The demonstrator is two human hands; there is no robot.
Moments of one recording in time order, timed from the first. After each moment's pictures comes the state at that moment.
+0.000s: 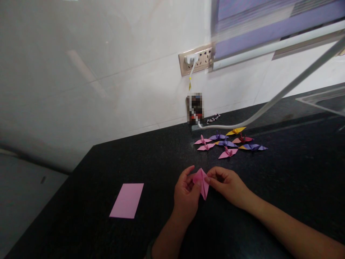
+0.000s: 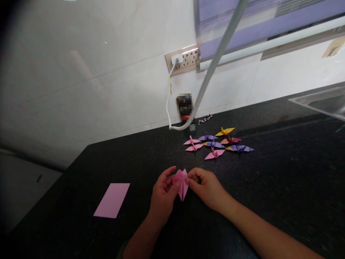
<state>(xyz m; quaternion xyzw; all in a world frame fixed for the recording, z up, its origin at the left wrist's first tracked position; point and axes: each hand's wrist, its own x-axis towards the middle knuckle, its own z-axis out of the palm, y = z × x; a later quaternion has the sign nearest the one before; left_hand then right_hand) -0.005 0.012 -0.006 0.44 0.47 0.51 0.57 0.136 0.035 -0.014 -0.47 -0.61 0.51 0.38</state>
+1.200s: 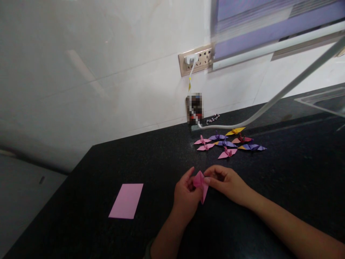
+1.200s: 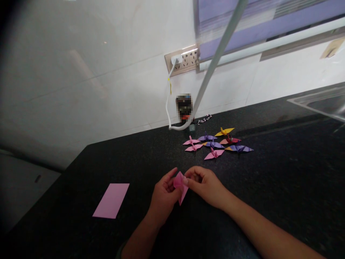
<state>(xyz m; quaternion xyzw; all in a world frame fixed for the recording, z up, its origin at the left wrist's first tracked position) -0.005 0.016 -0.013 0.41 0.51 0.47 0.60 0.141 0.039 -0.010 -0.45 -0.64 0.51 0.36</state>
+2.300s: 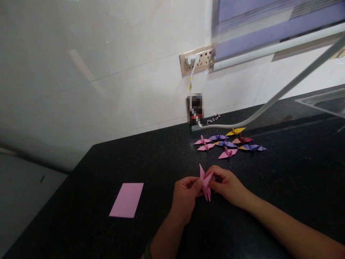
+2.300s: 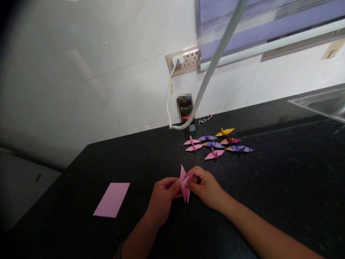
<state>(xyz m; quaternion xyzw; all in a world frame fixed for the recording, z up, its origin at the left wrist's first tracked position) -0.010 0.014 -0.007 0.39 0.48 0.46 0.64 0.138 0.038 -0.022 -0.43 -0.64 0.51 0.39</state>
